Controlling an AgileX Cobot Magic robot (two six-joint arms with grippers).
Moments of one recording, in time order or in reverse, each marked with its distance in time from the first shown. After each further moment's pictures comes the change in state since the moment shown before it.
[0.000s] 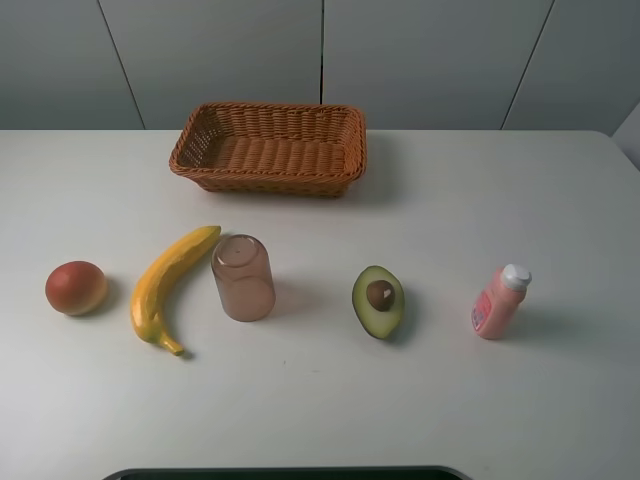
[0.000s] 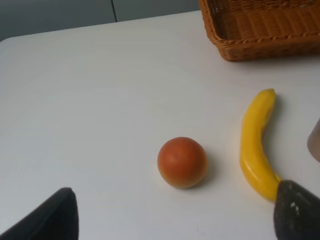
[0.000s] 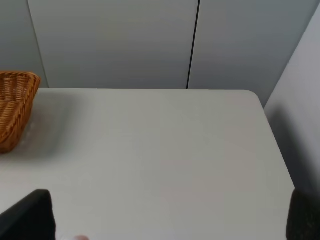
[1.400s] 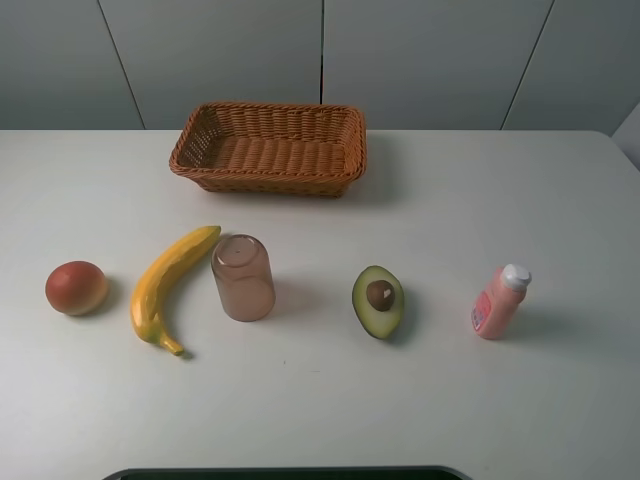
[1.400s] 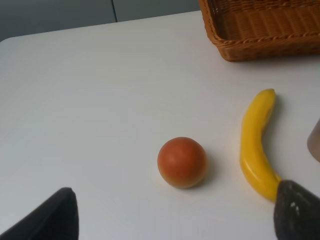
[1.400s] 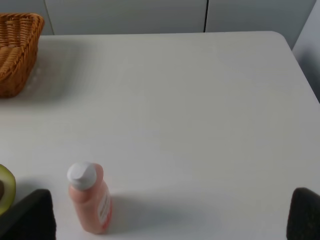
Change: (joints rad) left arm 0.000 0.000 0.000 0.000 0.000 0.000; right arm 0.000 -0.361 0.351 0.029 0.037 0.032
